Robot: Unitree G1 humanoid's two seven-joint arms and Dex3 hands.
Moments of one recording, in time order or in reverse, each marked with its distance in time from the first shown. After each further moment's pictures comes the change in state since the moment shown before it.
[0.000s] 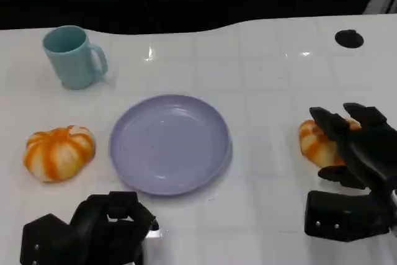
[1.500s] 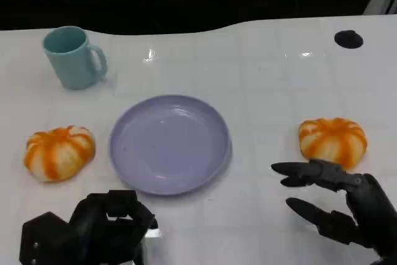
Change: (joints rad) left arm -0.010 0.003 0.003 0.011 -0.004 0.001 0.000; right arm 0.390 0.220 -0.289 -0.265 0.708 -0.601 0.429
